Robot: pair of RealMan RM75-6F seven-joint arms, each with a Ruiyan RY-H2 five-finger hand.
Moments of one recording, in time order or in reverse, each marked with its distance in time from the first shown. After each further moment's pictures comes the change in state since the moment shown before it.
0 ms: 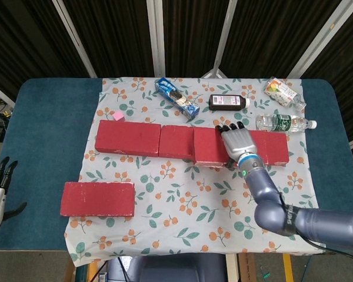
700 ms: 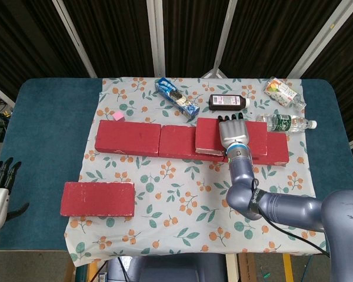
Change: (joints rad) left arm -0.002 -0.005 0.005 -0.005 0.001 -0.001 0.023; right arm 0.088 -0.204 0.026 0.259 0.223 0.084 -0.206
